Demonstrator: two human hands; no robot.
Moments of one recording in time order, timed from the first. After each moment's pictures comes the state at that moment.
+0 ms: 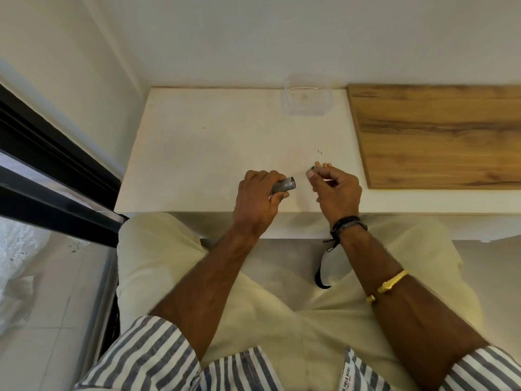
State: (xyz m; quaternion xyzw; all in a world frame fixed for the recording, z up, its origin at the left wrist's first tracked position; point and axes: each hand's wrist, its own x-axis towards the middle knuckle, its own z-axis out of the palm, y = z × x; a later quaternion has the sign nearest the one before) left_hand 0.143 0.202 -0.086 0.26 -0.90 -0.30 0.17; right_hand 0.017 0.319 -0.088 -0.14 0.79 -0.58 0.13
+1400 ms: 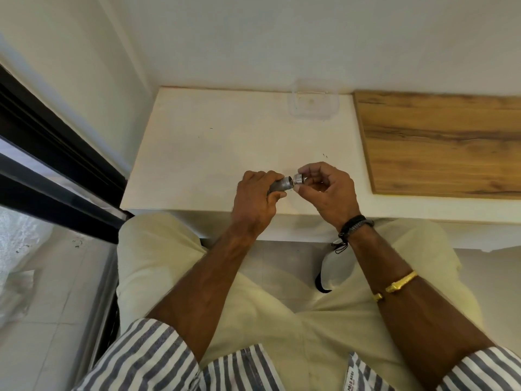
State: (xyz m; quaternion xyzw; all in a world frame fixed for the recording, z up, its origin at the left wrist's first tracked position) left_hand 0.154 0.192 -0.086 0.28 -0.89 -0.31 0.20; right_hand 0.022 0.316 -0.064 -0.35 0.78 -0.48 0.17
